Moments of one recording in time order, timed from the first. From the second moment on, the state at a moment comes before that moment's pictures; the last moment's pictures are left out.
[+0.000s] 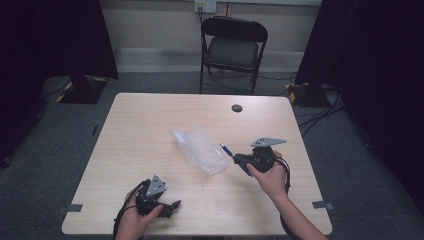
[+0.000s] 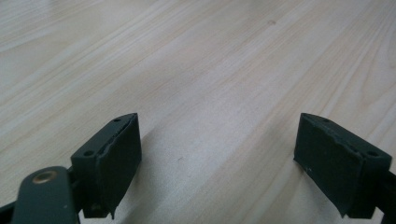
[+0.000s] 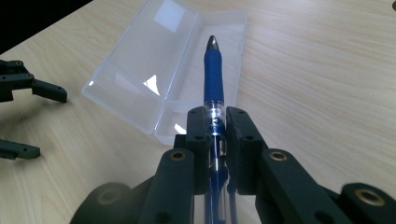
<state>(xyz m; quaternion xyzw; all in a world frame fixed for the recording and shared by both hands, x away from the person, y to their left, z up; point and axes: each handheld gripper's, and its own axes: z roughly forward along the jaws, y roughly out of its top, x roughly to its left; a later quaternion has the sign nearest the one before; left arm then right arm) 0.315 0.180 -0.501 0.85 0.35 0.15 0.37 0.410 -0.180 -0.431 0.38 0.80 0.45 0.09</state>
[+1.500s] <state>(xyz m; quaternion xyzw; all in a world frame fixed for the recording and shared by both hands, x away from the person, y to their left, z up) 0.315 0.180 -0.501 0.85 0.35 0.15 0.37 0.458 -0.131 -0.419 0.39 0.79 0.45 0.11</state>
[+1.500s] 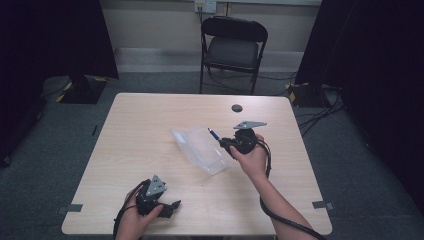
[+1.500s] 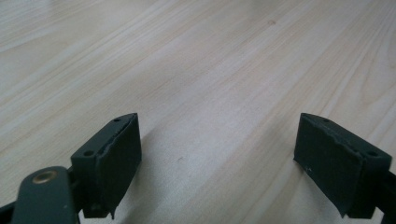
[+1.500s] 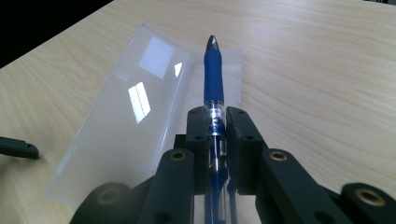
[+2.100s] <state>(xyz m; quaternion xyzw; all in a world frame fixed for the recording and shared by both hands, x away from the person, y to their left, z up) 0.315 0.180 -0.501 0.85 0.35 0.15 0.37 0.467 -0.116 -0.422 0.39 0.80 0.45 0.12</state>
